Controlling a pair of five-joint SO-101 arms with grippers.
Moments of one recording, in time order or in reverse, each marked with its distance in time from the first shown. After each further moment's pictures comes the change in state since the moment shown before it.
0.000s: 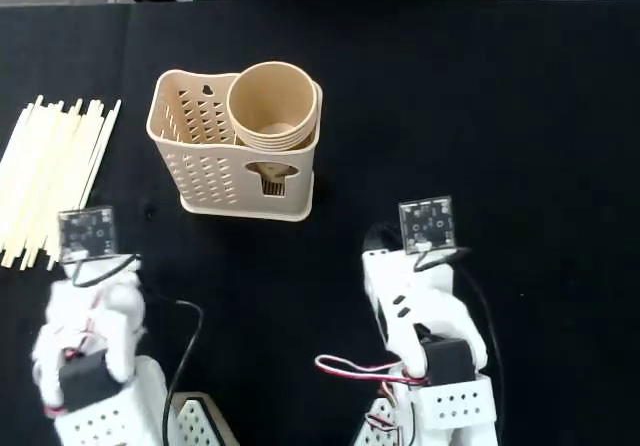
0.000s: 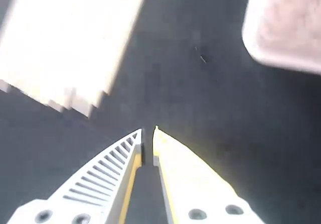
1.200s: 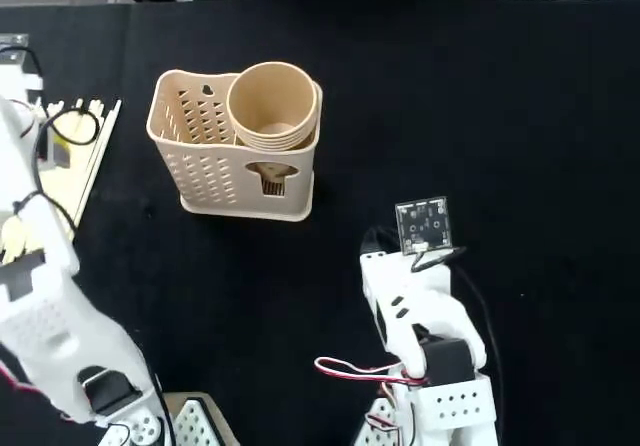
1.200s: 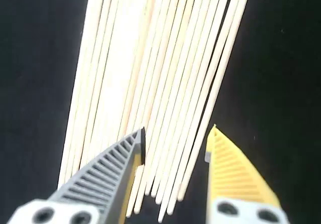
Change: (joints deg) left arm -6.4 128.9 -104.4 3.7 -8.2; right arm -0.5 0.0 0.0 0.6 0.0
